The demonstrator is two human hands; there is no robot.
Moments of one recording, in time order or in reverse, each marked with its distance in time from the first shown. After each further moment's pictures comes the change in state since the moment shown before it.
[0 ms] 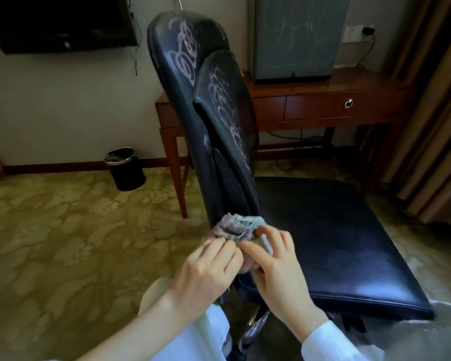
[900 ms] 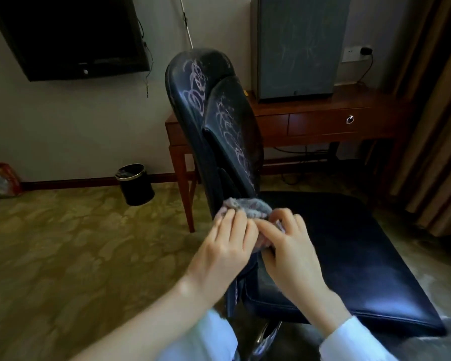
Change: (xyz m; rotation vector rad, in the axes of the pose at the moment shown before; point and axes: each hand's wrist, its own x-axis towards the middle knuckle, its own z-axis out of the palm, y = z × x) left_hand 0.053 -0.011 -0.024 0.245 -0.025 -0.047; right_hand 0.047 -0.013 -0.042 -0.052 0.054 0.040
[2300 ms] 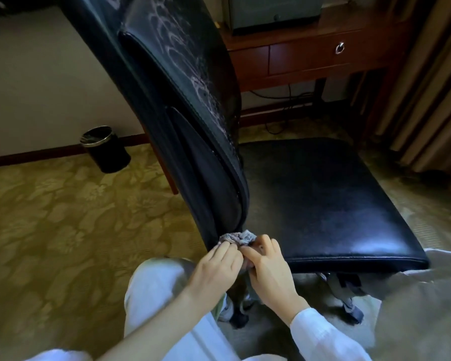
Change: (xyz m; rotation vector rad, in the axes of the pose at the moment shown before) left_hand -0.111 0.081 0.110 -0.402 -0.234 0.074; right_hand -0.117 0.053 0.117 0.028 -0.283 0.245
